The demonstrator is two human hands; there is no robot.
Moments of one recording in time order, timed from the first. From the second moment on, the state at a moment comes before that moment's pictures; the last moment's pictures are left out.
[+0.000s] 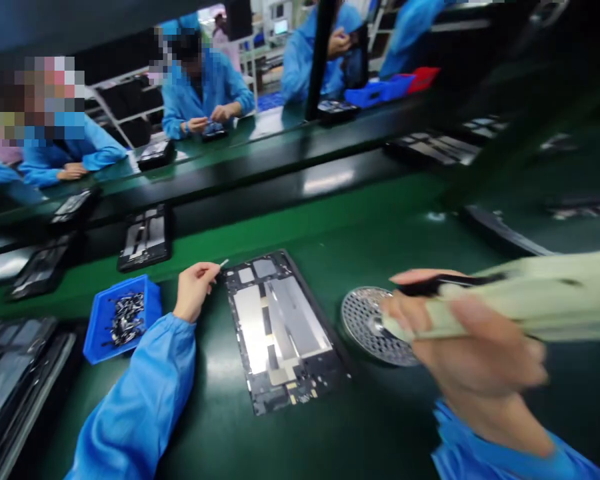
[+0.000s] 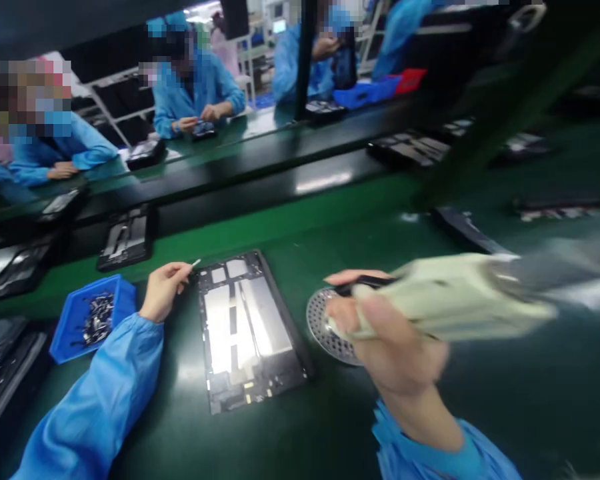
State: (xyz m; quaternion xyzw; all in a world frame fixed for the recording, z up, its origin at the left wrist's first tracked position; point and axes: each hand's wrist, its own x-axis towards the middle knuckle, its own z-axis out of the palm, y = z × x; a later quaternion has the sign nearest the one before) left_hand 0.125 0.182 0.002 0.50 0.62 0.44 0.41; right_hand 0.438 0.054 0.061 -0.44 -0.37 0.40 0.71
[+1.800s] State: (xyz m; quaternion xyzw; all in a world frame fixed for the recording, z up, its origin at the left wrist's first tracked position) left_hand 0.137 0.192 -0.031 0.55 0.62 0.37 0.42; right_hand 0.239 0.211 0.033 -0.38 -0.47 0.47 0.64
